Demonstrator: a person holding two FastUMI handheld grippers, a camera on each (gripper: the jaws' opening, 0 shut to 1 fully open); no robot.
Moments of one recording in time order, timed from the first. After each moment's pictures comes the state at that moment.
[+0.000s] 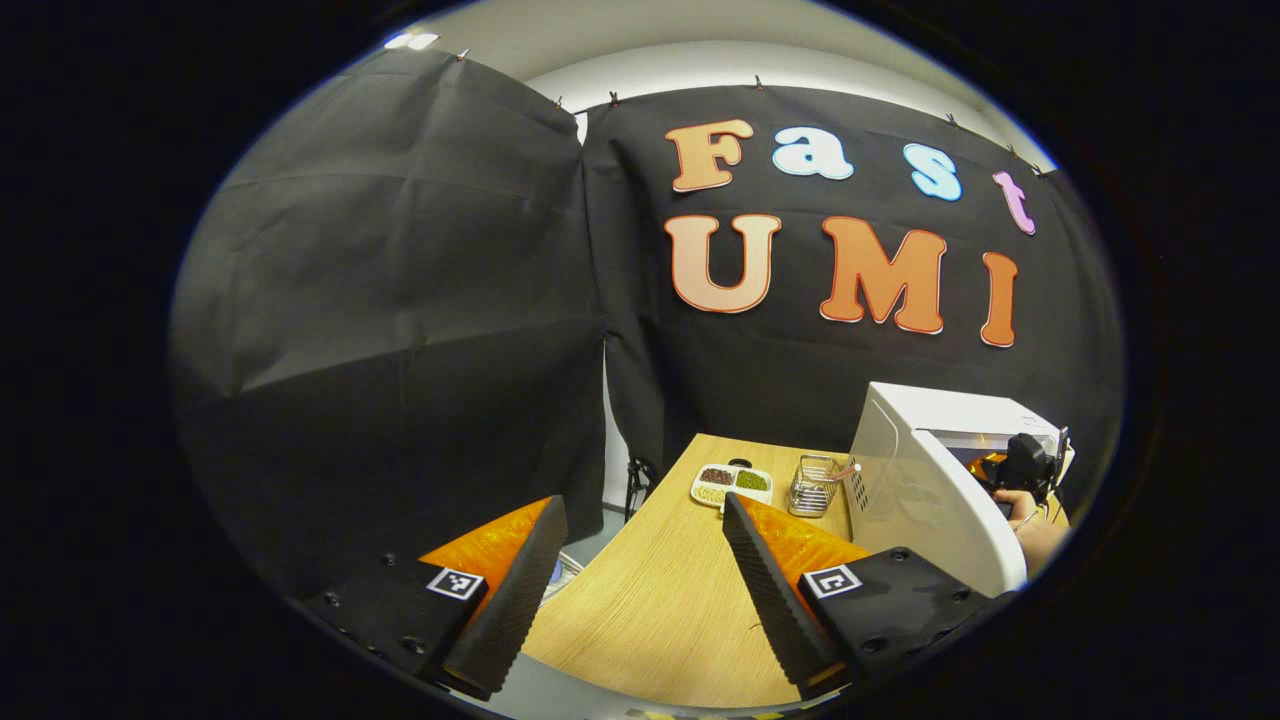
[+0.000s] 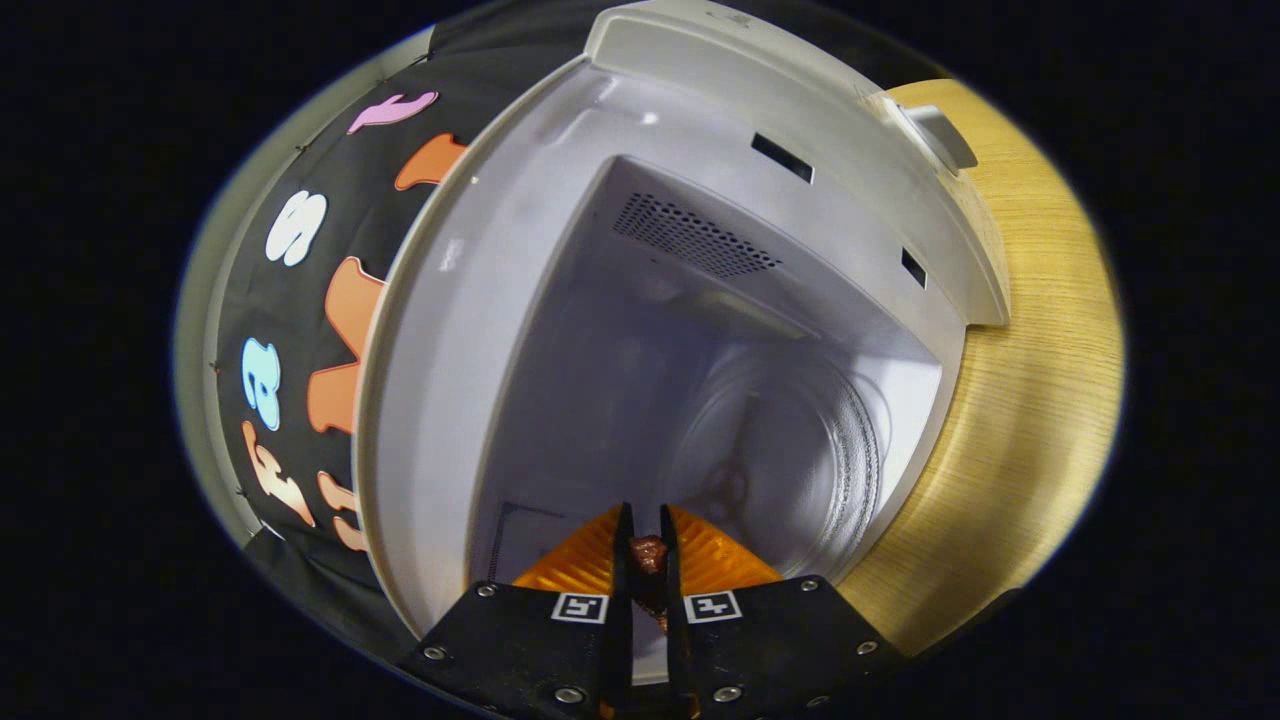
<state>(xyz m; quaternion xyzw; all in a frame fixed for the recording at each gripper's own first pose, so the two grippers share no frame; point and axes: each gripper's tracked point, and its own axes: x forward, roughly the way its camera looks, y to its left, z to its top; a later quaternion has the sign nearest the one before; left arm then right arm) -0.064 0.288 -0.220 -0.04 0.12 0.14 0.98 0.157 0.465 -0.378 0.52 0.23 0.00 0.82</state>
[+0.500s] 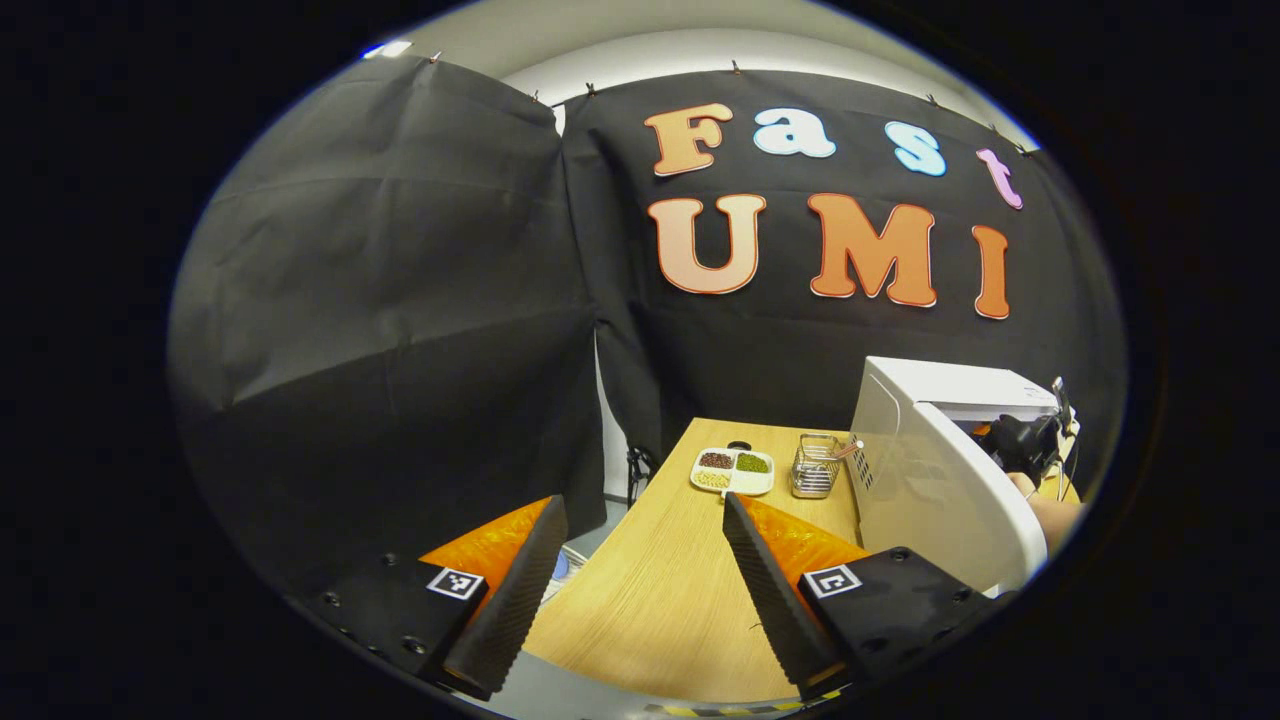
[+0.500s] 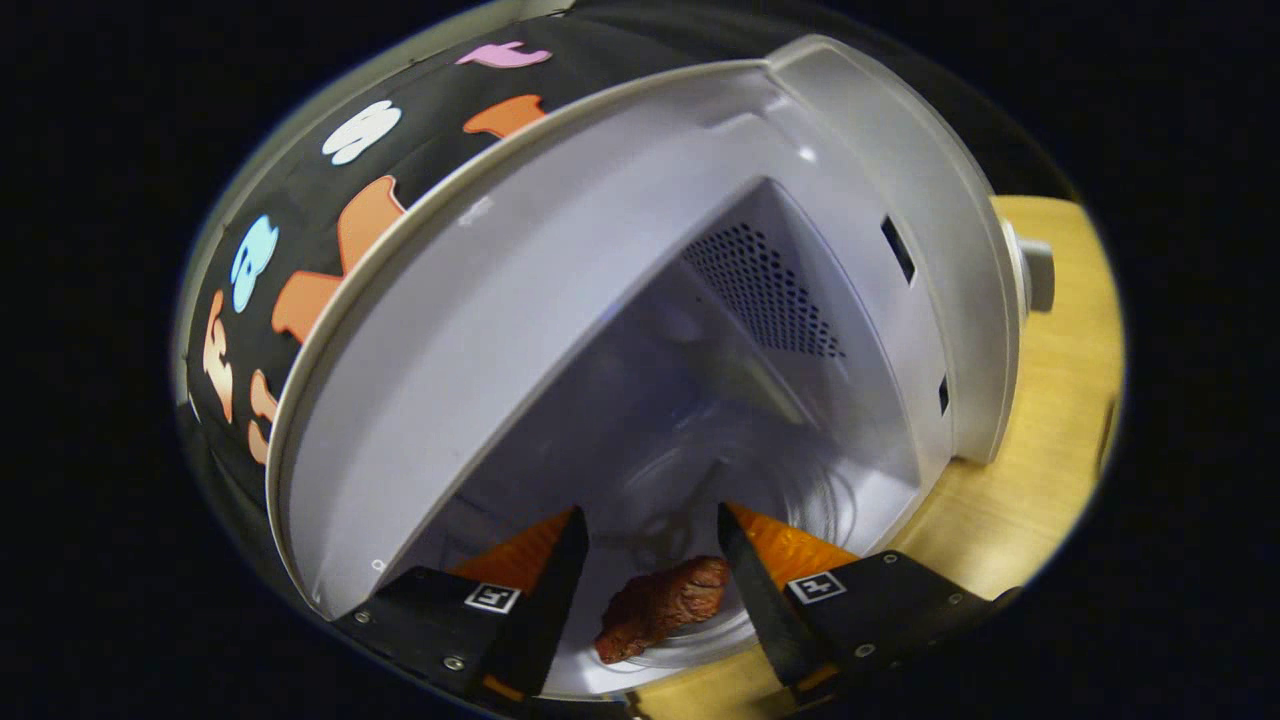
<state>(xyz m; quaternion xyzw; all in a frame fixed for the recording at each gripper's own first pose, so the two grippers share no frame) -0.053 0.273 -0.234 -0.02 0.14 0.12 0.98 0.169 0.430 -0.382 0.33 0.20 -0.01 0.92</state>
